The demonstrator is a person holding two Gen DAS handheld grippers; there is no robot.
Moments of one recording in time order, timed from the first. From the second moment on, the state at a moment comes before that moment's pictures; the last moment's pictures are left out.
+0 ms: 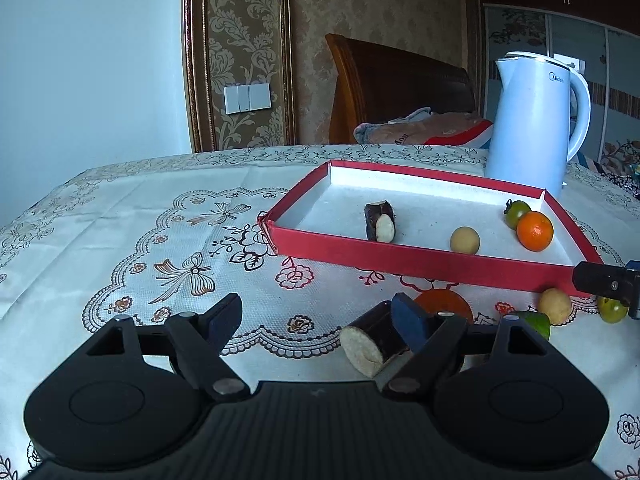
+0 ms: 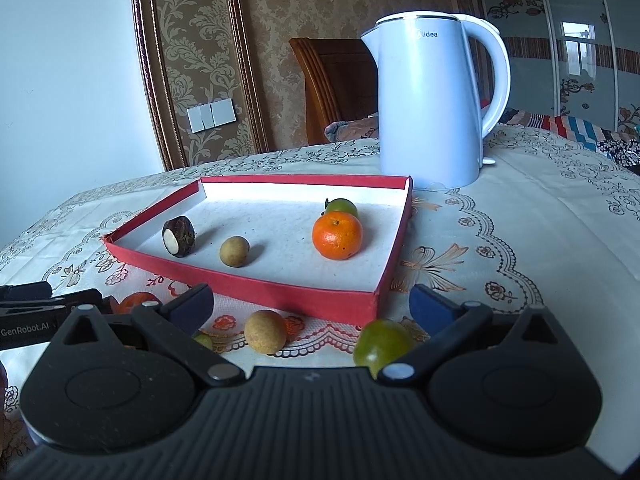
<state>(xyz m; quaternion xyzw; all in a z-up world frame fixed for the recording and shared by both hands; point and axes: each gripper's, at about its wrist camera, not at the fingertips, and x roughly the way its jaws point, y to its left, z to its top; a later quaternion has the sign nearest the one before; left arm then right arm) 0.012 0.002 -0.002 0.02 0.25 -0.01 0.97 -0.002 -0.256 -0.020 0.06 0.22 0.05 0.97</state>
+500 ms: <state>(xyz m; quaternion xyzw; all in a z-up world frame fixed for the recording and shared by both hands) 0.008 -0.008 -0.011 0.06 0.27 -0.05 0.96 -0.001 -0.255 -0.021 0.06 0.23 0.05 0.97</state>
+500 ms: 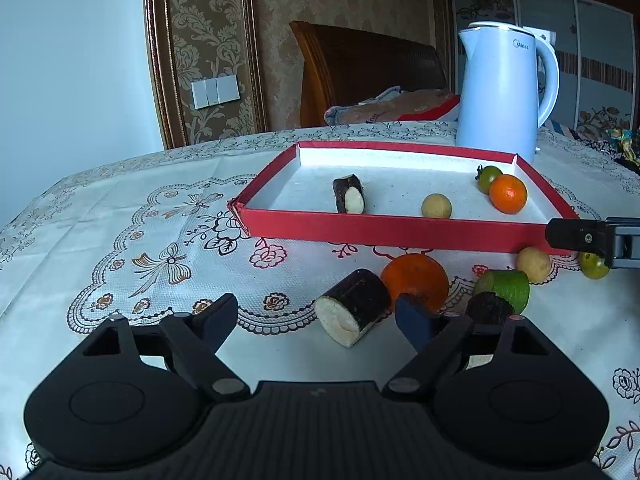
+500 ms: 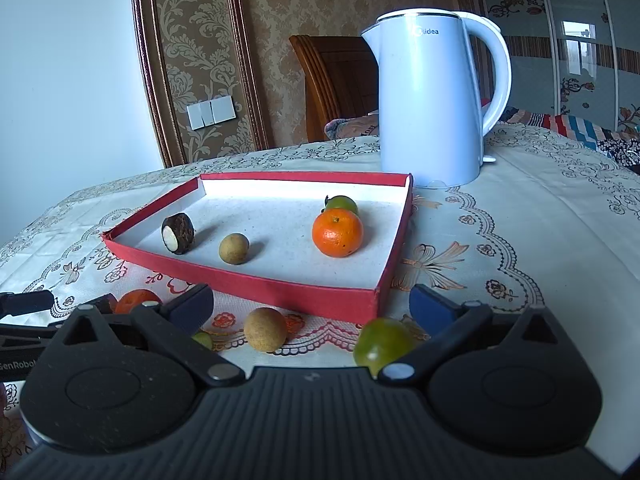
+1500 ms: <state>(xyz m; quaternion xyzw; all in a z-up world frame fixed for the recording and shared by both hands) 0.034 0.004 -0.017 0.04 0.32 0.00 0.95 -0.001 -0.251 -0.022 0.05 0.23 0.05 0.97</state>
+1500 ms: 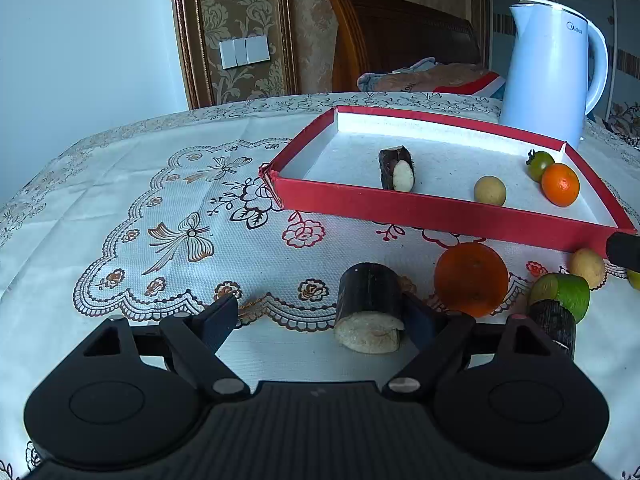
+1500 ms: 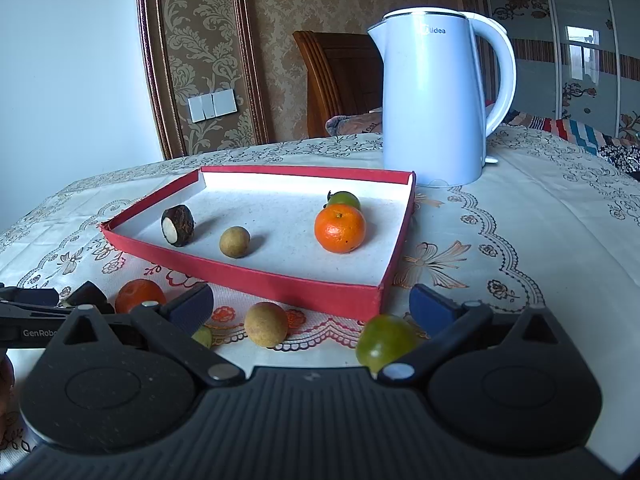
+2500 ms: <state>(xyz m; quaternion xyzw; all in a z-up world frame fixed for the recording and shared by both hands) 0.035 0.009 -0.018 0.03 0.32 0.00 0.95 -0.018 -0.286 -0.030 0.03 0.28 0.04 0.96</state>
